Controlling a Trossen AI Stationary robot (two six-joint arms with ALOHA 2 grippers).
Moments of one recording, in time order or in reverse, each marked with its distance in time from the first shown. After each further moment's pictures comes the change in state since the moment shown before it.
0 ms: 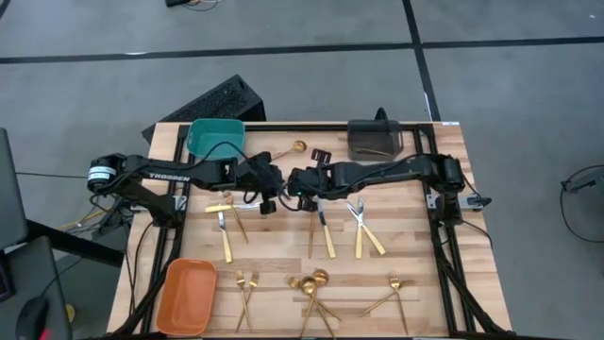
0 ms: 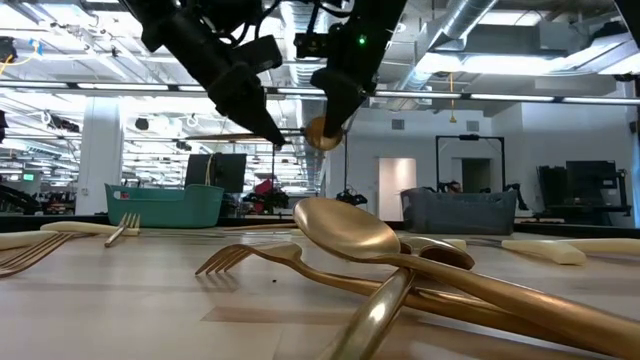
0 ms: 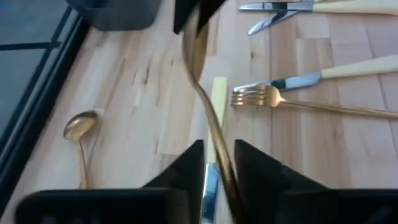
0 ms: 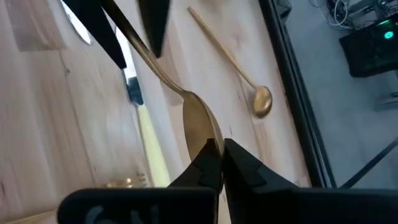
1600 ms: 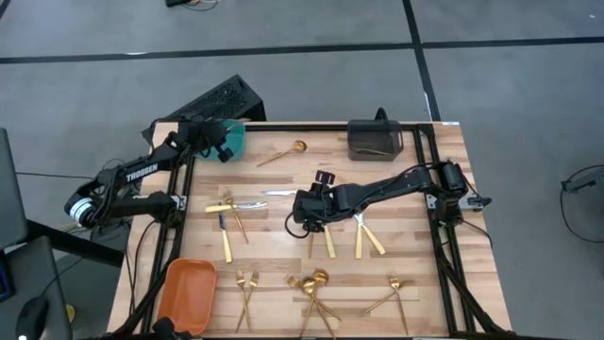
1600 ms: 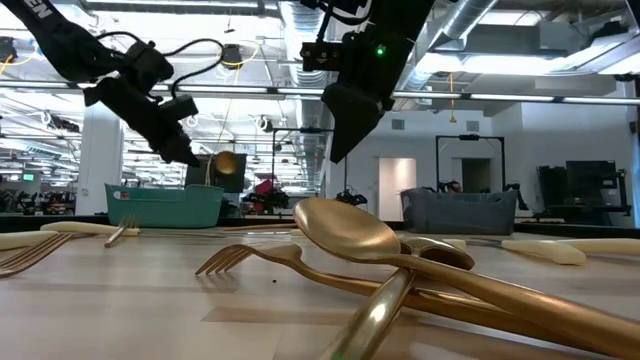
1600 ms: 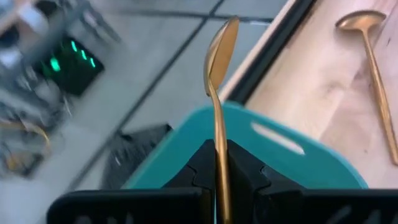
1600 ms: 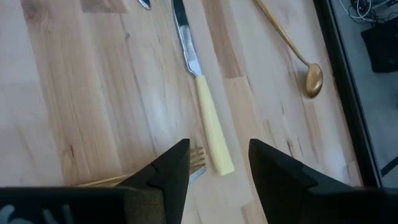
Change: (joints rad) left arm 0.864 -0.308 -0.396 0.296 0.155 0.363; right arm 0.109 -0.001 -0.150 0.062 -0.004 0.135
